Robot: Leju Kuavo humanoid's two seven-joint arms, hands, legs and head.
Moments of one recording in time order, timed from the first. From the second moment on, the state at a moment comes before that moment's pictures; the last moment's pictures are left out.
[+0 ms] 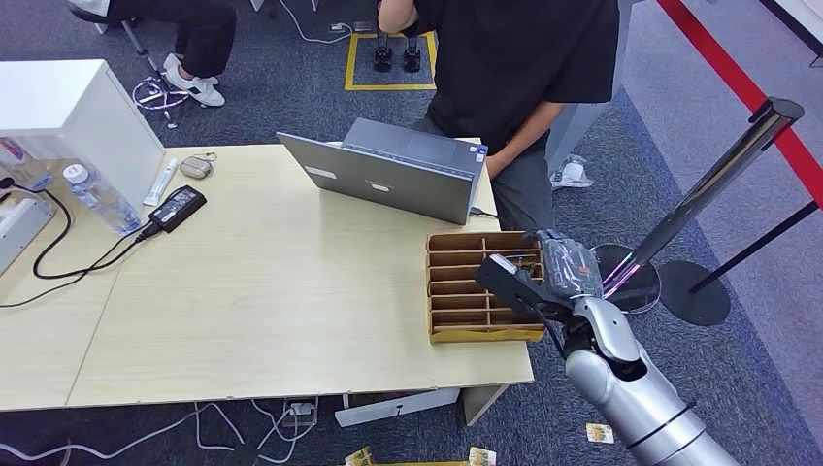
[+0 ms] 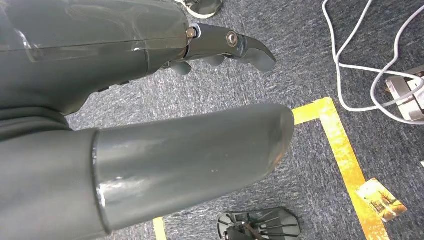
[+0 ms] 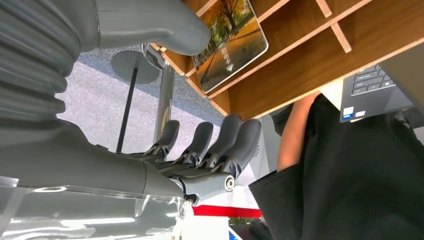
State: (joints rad) left arm -0.11 0.07 -0.83 -0.23 0.53 0.42 -0.13; right arm -0.40 -0.39 0.61 -1.43 0.73 -0.14 0.43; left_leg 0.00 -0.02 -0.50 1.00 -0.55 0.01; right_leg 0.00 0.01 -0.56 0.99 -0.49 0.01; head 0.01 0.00
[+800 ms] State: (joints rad) left arm -0.11 0.07 -0.83 -0.23 0.53 0.42 -0.13; right arm -0.40 -0.37 0.64 -1.38 0.74 -0.15 0.42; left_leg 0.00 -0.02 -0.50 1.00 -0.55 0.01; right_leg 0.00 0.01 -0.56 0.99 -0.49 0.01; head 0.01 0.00
